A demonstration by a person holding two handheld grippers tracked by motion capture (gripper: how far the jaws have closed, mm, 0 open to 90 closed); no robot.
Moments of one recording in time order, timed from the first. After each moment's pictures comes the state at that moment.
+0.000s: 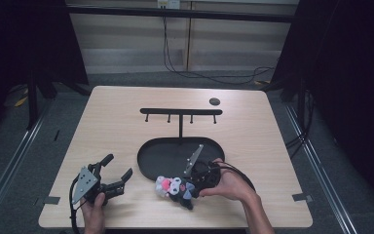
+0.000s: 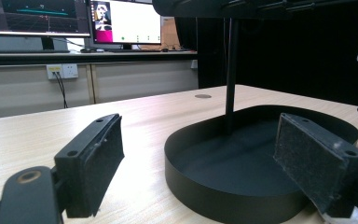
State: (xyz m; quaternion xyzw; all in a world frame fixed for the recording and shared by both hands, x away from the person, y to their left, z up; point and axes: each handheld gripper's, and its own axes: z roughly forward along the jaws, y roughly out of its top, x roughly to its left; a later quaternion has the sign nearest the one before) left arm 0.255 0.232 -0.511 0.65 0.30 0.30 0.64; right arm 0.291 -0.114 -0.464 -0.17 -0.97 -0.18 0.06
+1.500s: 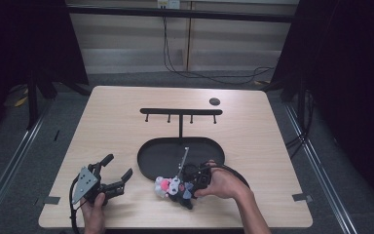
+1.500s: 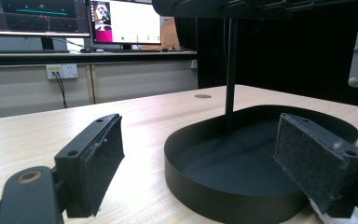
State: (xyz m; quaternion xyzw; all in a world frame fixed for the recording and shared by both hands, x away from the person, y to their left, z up) left arm 0.255 0.232 -0.511 0.65 0.30 0.30 0.64; right arm 0.294 -0.088 -0.467 -0.16 -0.98 -0.08 0.10
